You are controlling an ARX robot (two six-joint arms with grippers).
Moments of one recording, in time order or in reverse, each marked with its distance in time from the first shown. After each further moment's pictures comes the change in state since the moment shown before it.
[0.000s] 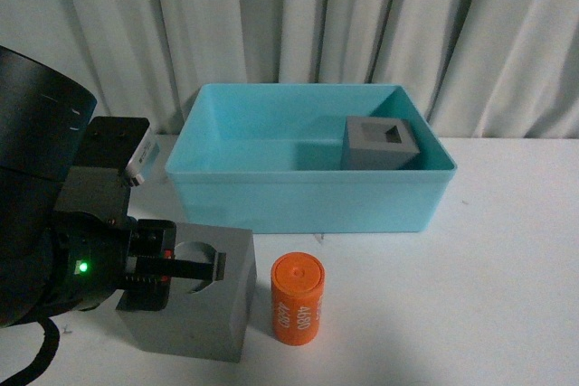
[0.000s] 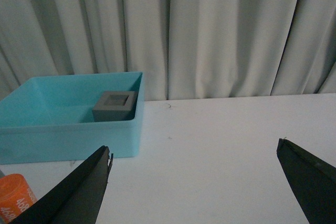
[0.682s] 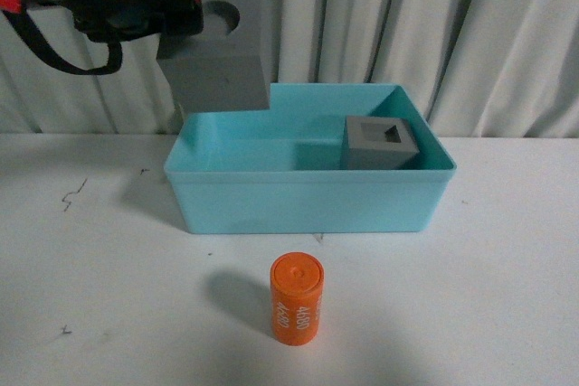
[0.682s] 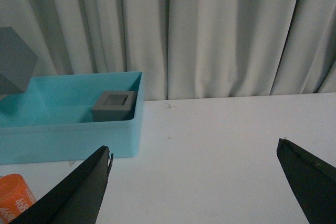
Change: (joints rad) left arm 0.053 0.073 0.544 -0.097 -0.063 0.002; right arm 0.000 0.000 0.000 0.000 0.000 0.000
